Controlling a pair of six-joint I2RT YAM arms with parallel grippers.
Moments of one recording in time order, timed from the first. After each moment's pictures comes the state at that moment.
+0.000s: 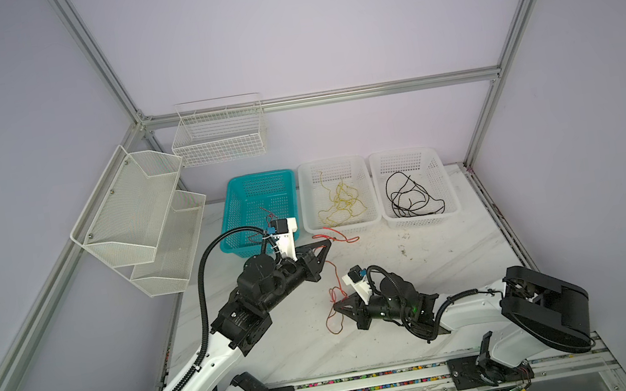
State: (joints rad) left arm -0.66 0.88 0.81 -0.03 0.14 -0.67; right arm 1.02 1.49 0.46 0.73 -0.27 0.46
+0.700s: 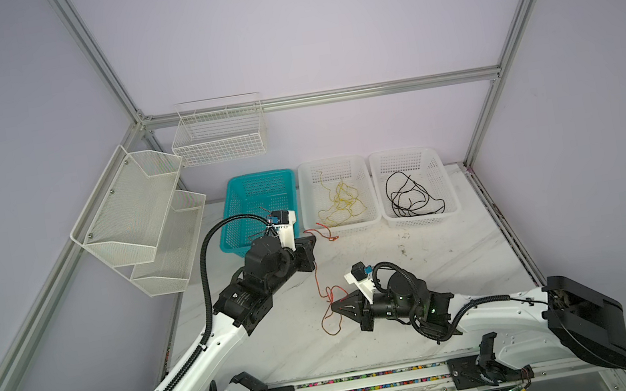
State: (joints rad) left arm -0.57 1.01 0.94 -0.26 0.02 -0.42; right arm 1.06 1.30 0.50 0.63 -0.34 0.44
